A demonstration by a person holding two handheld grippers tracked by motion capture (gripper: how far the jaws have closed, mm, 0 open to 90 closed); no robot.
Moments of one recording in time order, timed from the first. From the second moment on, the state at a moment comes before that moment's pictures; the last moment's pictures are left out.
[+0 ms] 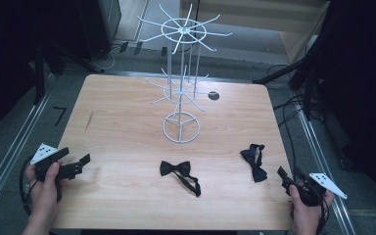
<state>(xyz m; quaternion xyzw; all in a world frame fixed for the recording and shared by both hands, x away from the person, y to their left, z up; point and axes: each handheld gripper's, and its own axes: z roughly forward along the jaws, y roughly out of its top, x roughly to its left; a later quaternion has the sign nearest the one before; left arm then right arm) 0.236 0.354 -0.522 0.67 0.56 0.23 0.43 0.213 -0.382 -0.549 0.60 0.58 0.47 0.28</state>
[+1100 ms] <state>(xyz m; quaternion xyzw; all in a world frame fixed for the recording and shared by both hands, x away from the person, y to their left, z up) 0.238 0.352 -0.522 0.68 0.55 0.23 0.43 0.272 -0.320 -0.524 0.60 0.59 0.47 0.28</state>
